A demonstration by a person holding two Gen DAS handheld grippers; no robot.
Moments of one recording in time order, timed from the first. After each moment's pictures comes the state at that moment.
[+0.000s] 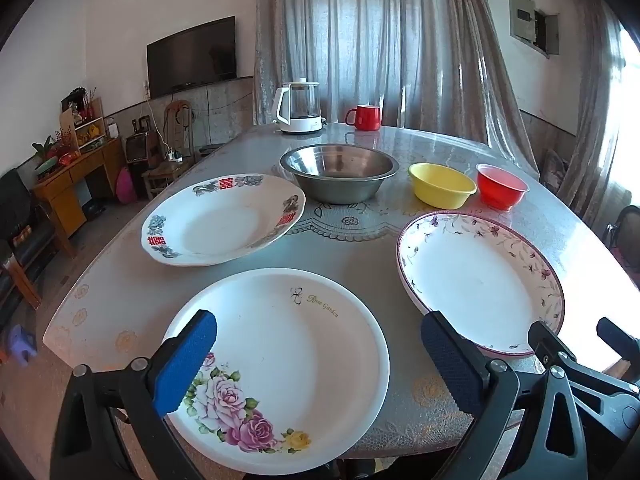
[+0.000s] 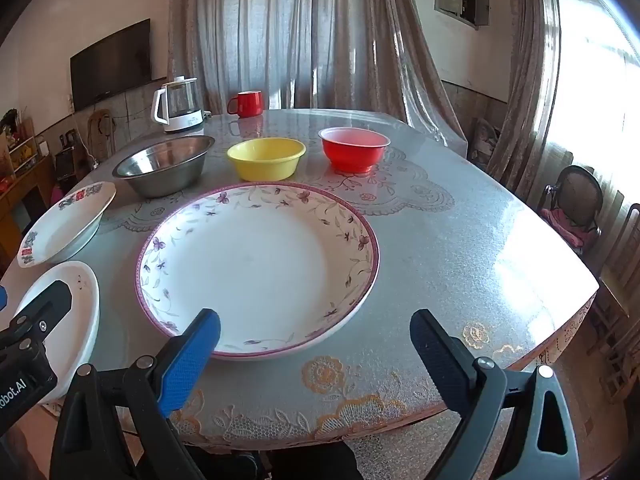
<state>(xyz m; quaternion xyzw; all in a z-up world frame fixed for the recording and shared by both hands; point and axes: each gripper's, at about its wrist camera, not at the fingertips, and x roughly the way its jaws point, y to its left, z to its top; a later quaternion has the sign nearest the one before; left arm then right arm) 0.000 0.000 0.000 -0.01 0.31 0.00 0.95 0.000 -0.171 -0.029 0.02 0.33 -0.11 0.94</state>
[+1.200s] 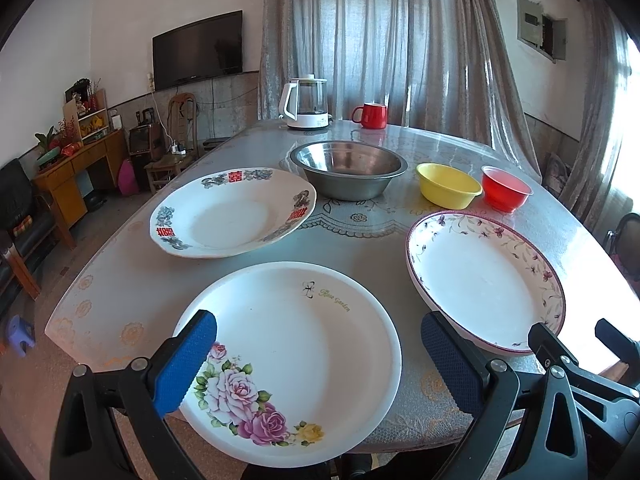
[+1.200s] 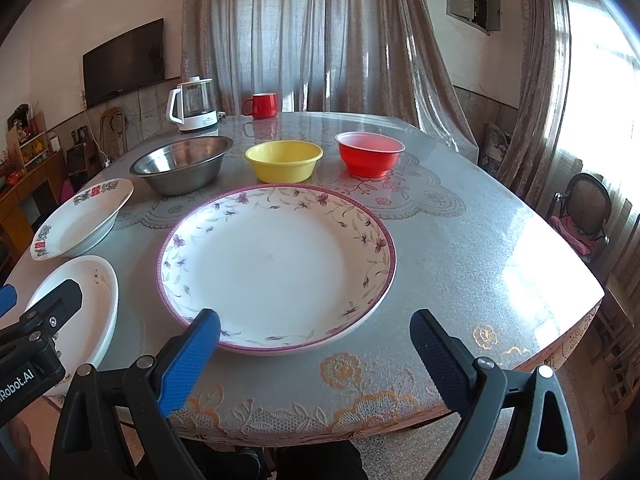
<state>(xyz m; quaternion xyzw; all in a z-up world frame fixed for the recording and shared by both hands) -0.005 0.011 0.001 -0.02 0.32 0.01 0.95 -0.003 -0.163 -0.025 0.02 0.33 -0.09 0.94</state>
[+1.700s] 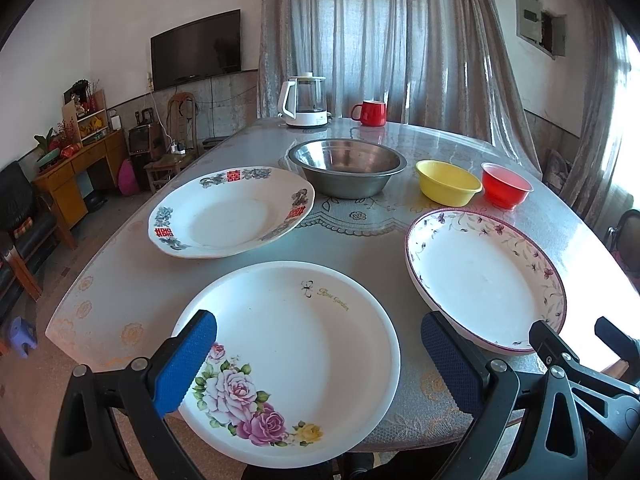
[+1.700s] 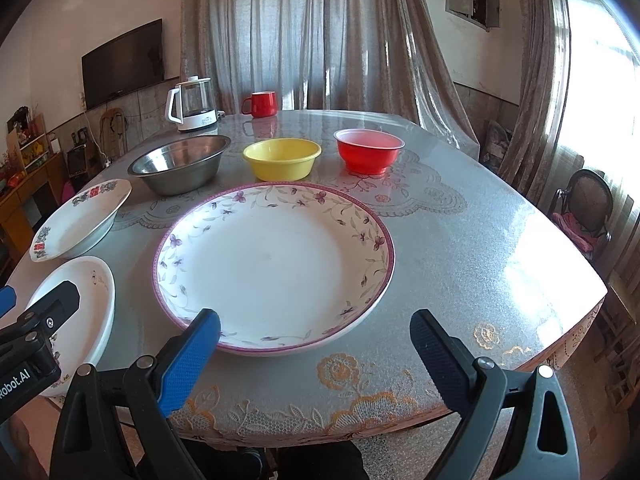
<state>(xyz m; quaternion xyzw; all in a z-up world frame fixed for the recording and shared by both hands) -0.004 0.009 0.001 -0.01 0.33 0.01 0.94 -0.003 -0.166 -0.026 0.03 0.33 -0.09 0.94</state>
